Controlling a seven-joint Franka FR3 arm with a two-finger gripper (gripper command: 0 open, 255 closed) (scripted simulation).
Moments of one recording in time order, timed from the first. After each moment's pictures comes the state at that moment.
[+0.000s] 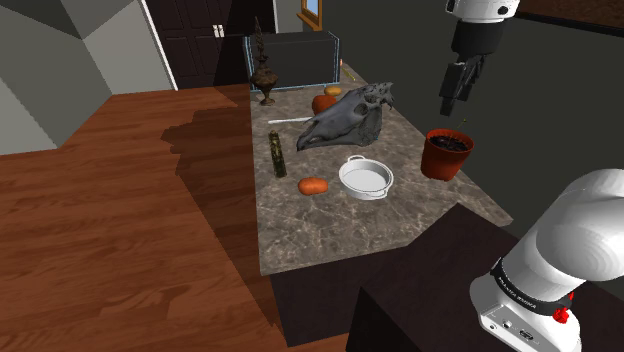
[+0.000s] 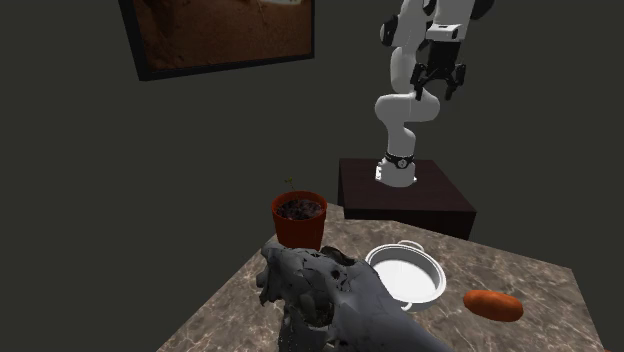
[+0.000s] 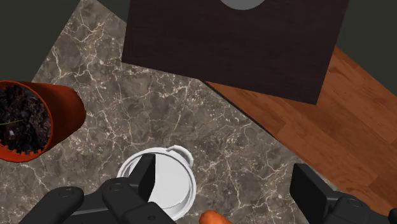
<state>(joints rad) -0.02 -0.81 0.00 -2.38 -0.02 1.53 -0.17</state>
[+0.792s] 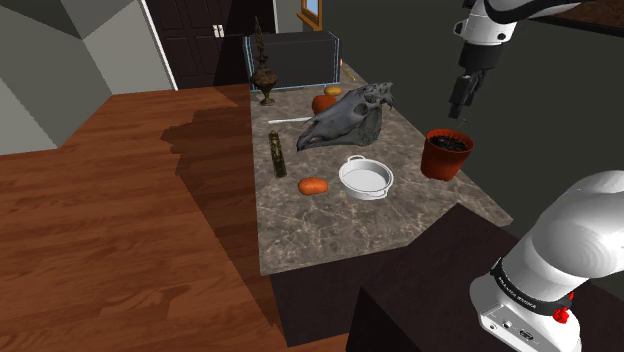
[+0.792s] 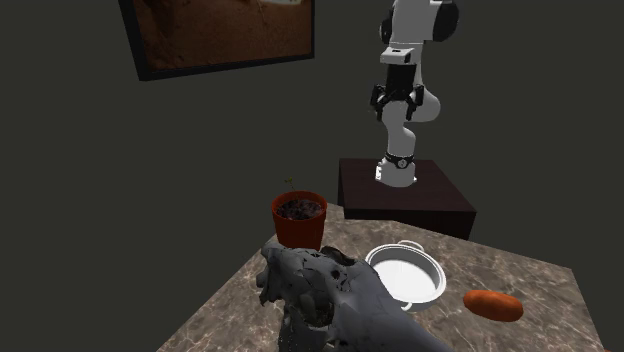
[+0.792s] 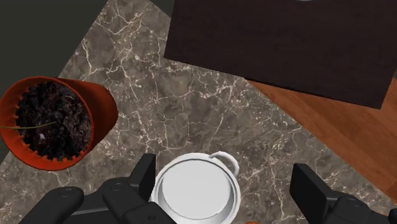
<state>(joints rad) -0.08 -0.69 -0.21 -2.44 -0.16 1.73 -0.39</state>
